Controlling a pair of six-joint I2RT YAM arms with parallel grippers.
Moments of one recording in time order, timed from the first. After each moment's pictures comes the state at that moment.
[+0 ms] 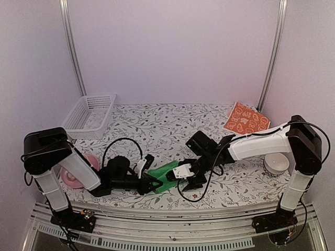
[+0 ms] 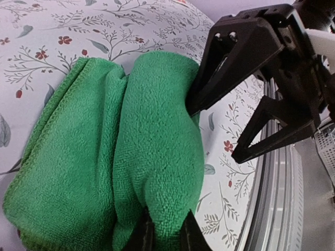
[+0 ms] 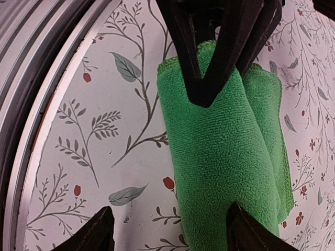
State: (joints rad) left arm -0.93 1.77 0.38 0.93 0.28 -0.46; right arm 0.96 1.79 1.08 -0.34 -0.36 -0.94
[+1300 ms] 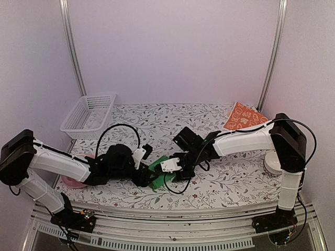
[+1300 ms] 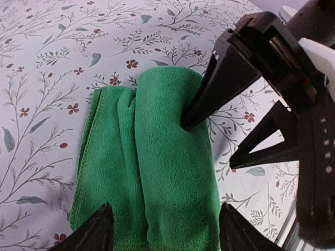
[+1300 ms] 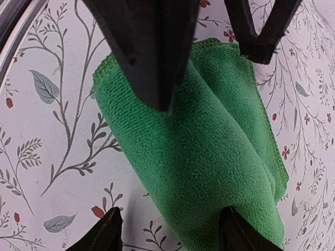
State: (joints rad) left arm -0.94 1.46 0.51 0.33 0.02 -0.25; right arm 0.97 1.97 1.29 -0.36 -0.22 -0.90
